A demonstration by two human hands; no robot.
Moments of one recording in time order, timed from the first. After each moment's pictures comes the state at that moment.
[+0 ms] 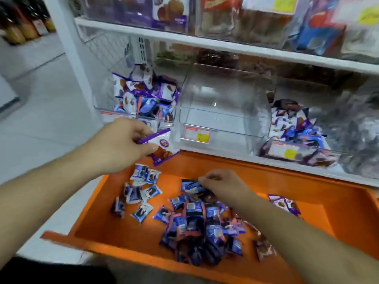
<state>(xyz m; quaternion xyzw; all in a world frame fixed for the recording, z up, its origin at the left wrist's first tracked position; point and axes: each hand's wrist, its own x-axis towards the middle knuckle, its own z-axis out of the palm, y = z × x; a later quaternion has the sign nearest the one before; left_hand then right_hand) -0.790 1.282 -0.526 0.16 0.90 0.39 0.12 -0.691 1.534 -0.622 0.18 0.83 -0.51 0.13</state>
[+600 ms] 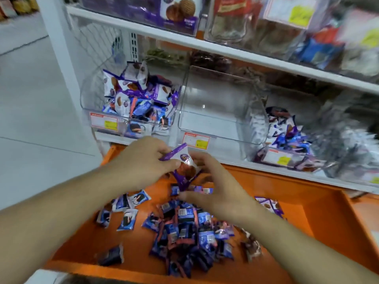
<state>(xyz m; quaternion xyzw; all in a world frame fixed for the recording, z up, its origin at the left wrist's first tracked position) -0.794 1.302 -0.547 0.20 0.90 0.34 0.19 -0.688 1.495 -0.571 0.02 0.87 -0.50 0.07</state>
